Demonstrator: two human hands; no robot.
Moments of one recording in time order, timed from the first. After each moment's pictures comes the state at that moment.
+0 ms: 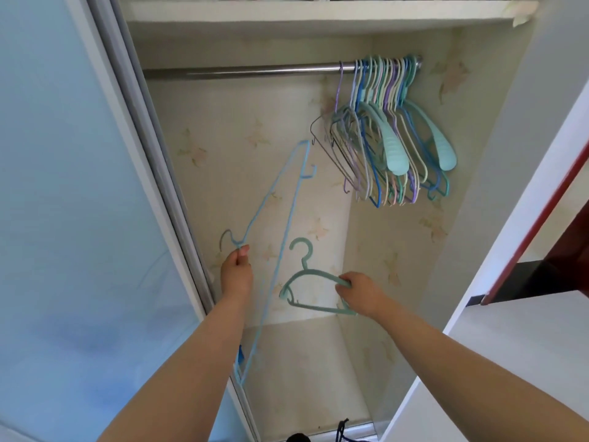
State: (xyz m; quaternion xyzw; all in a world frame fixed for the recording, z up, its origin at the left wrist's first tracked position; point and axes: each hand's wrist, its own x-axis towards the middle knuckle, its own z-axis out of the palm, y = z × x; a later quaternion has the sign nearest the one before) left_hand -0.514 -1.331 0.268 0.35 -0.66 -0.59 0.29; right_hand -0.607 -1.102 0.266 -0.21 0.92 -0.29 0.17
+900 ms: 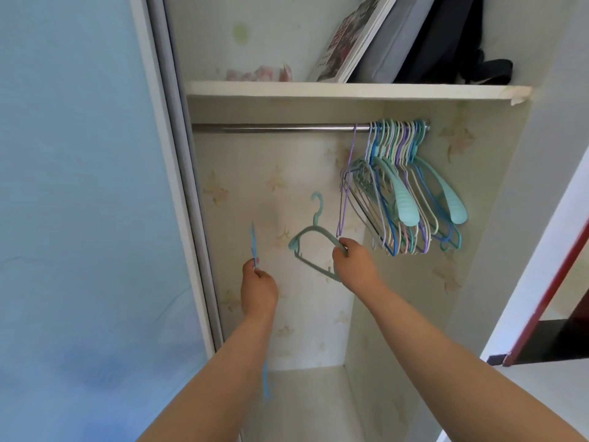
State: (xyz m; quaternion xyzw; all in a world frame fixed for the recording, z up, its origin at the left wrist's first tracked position) left_hand -0.538 -1.317 0.324 0.38 -0.63 -0.56 0.37; right_hand -0.611 -1.166 0.392 -0.23 0.85 -0.47 -0.01
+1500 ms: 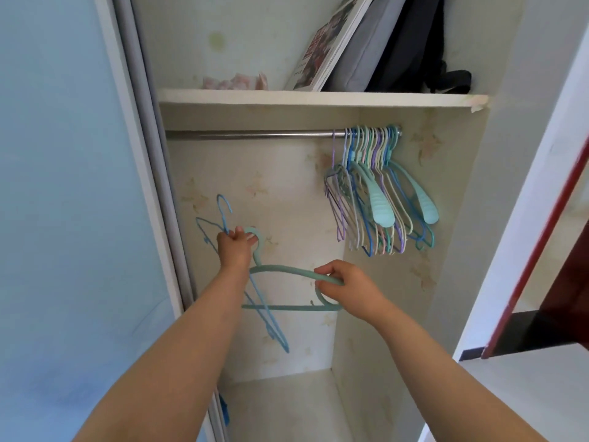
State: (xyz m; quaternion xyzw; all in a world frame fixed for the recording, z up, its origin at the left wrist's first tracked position) left_hand -0.578 -1.352 0.392 0.28 -0.53 -0.69 0.40; right_hand -0.588 -1.116 0.388 -0.32 0.83 -0.46 0.07
